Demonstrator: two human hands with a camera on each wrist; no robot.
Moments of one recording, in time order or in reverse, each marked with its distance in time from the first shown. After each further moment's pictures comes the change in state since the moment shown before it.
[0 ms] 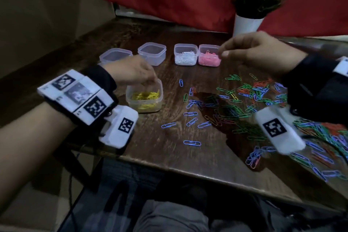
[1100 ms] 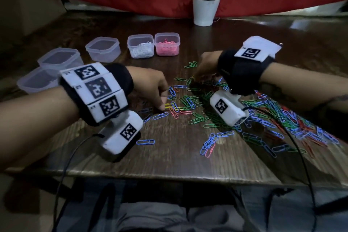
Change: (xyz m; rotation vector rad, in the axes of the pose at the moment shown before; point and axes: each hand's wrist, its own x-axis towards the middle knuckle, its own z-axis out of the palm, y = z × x) left_hand 0.045 0.084 0.084 0.543 -0.471 0.238; right_hand 0.023 0.063 -0.007 -0.527 -0.370 0.455
